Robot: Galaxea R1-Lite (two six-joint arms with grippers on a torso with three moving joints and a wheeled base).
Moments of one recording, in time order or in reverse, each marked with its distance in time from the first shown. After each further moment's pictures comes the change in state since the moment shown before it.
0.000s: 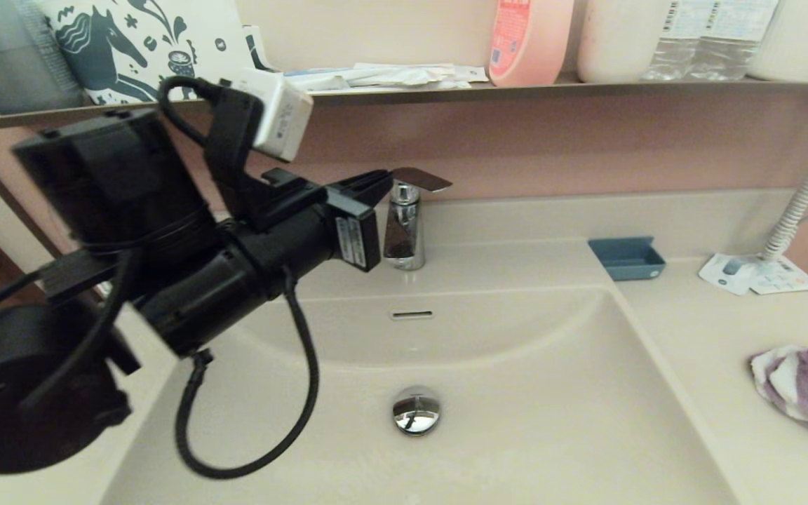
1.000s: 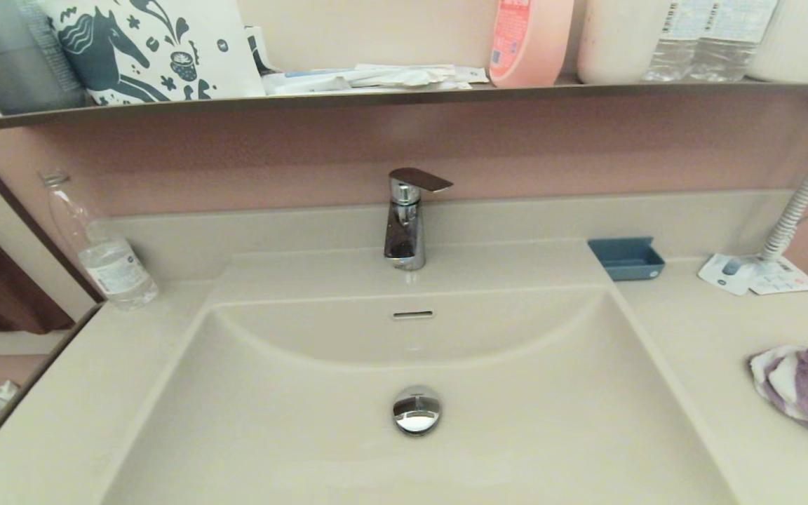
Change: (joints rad) left arm 0.634 -0.770 0.499 0.059 0.016 -0.045; right arm 0.000 0.000 0.000 0.000 0.000 0.000
